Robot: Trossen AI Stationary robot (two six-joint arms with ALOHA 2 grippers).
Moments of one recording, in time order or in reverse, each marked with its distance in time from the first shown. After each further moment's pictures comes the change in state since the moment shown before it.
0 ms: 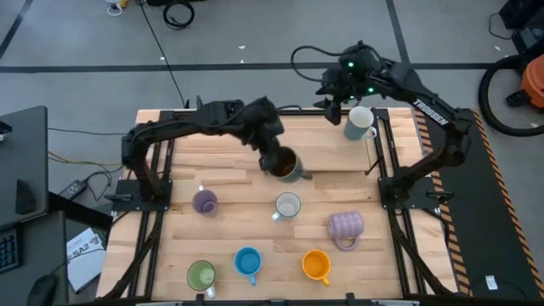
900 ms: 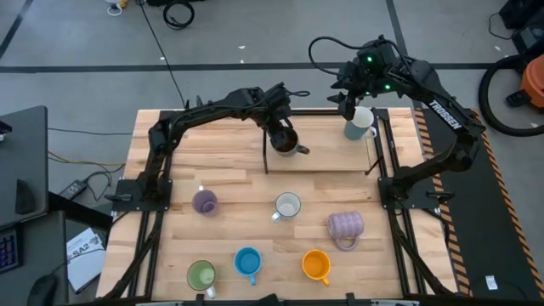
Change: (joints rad) left arm 0.209 0.273 0.060 0.032 -0.086 0.158; right arm -0.068 -0.078 0.000 -0.067 0.025 -0.001
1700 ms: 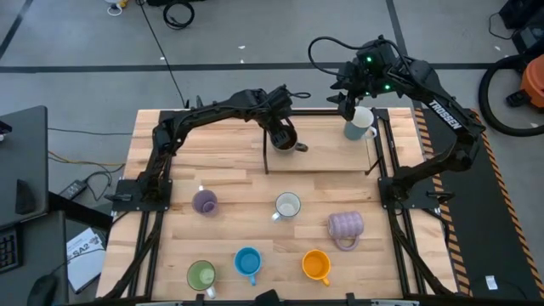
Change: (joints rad) left arm 0.003 0.049 0.002 0.011 -0.079 -0.007; right arm 0.001 0.000 0.000 0.000 -0.010 0.001
